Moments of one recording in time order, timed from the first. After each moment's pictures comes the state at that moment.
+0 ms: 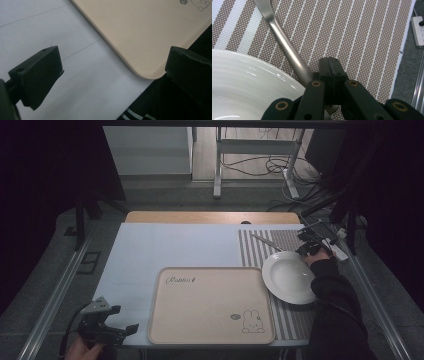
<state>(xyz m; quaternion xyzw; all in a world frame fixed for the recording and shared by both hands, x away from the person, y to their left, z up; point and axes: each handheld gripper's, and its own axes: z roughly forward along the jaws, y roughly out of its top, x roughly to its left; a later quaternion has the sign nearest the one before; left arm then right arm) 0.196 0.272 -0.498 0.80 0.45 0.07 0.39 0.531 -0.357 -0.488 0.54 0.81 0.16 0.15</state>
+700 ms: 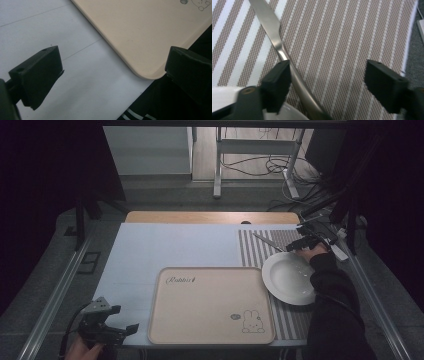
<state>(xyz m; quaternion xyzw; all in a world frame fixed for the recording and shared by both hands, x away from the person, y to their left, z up) 0.196 0.271 -0.498 0.80 0.45 0.07 0.38 0.548 -0.350 -0.480 0.55 0.80 0.19 0.15</state>
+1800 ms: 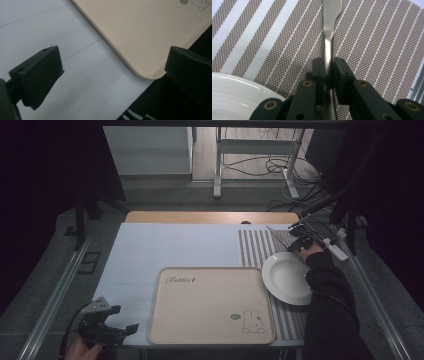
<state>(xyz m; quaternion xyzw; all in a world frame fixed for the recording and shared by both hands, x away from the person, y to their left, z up) 0.196 0.272 -0.498 0.80 0.46 0.07 0.39 0.555 -0.335 -0.485 0.47 0.86 0.14 0.14</state>
